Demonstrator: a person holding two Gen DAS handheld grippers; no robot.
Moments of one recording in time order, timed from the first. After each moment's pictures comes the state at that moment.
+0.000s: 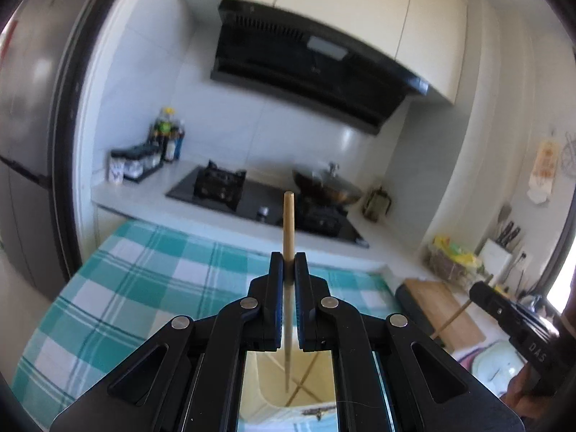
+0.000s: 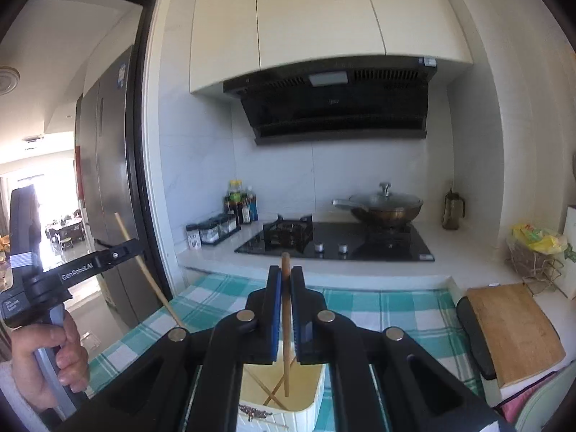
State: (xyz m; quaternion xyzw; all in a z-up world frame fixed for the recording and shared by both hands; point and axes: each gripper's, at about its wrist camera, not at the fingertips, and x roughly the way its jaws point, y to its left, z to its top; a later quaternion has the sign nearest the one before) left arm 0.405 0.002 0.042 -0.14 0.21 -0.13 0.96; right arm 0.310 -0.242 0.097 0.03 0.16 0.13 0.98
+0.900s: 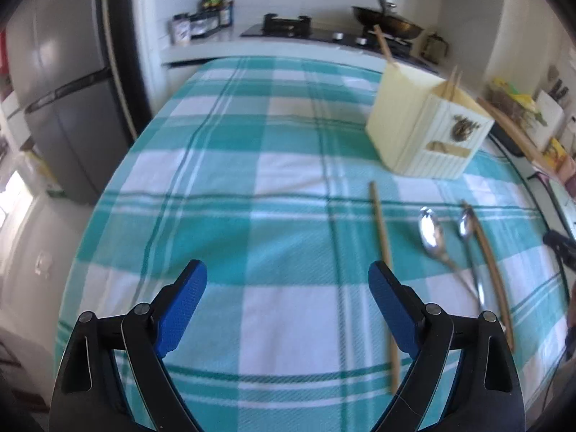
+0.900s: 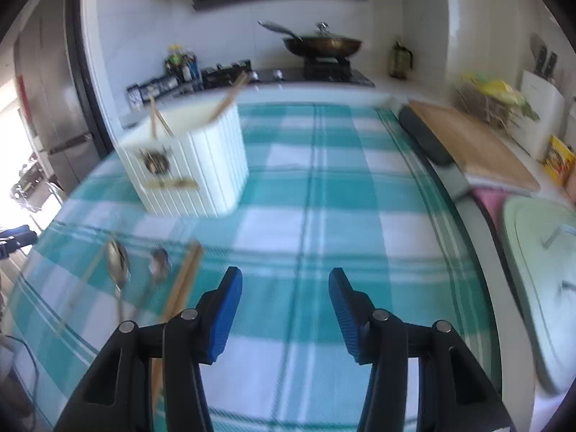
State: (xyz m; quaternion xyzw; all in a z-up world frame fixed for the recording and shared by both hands) left arm 0.261 0.103 -0.139 -0.03 0.44 -0.04 0.90; right arm 0.200 -0.325 -0.110 0.02 0.41 0.02 0.91
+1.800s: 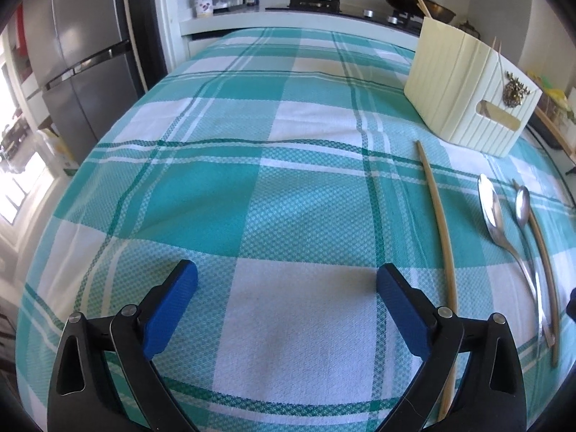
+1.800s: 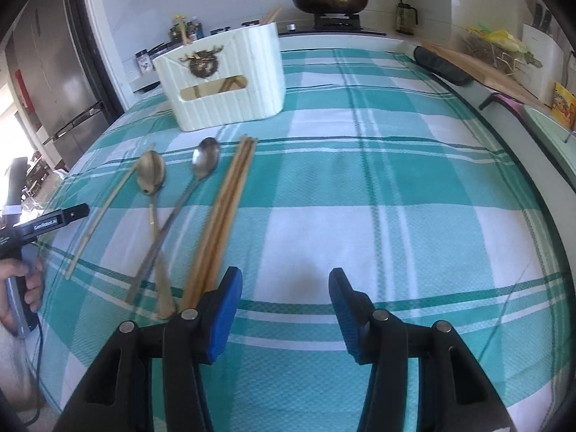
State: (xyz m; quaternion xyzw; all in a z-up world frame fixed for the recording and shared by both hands) left arm 0.277 0.090 -0.198 -0.02 0.45 0.01 0.89; right arm 0.146 -0.254 -0.158 0.05 0.45 0.05 0.89
